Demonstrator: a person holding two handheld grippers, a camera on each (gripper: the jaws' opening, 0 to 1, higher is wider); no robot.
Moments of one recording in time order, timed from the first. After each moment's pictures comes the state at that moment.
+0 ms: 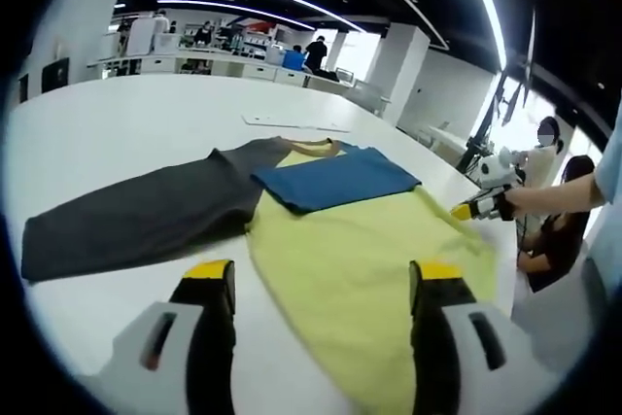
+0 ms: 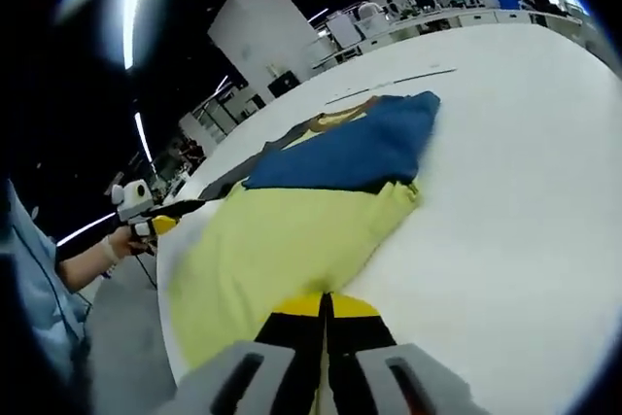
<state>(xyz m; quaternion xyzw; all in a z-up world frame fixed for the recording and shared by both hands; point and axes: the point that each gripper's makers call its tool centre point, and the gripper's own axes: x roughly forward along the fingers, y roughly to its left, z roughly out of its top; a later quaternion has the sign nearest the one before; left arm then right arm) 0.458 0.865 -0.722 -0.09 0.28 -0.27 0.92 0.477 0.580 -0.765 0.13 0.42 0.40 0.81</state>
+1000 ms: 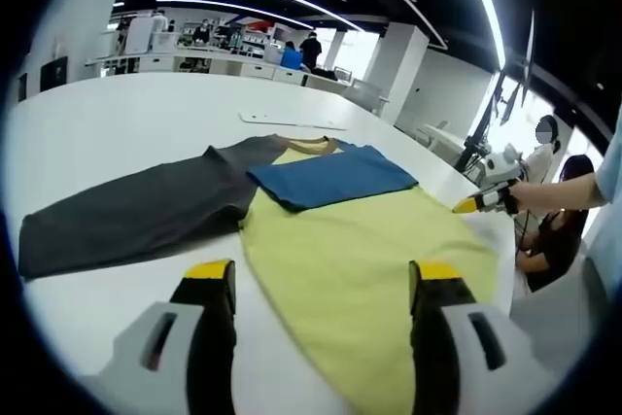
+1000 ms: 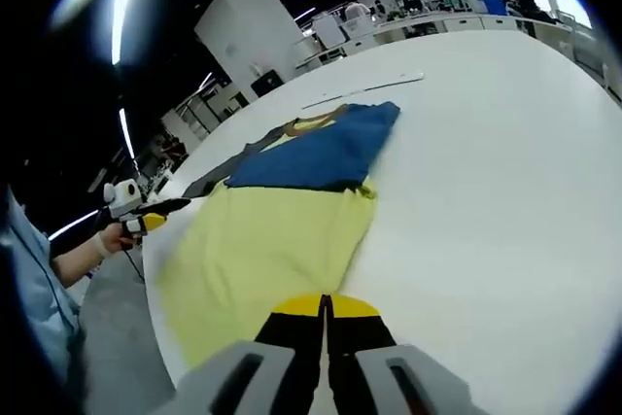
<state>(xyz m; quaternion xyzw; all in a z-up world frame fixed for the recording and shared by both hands) 0.455 0.859 -0.724 -0.09 0.28 -0.27 0.92 0.470 0.535 -0.757 0.08 0.42 0.38 0.82</state>
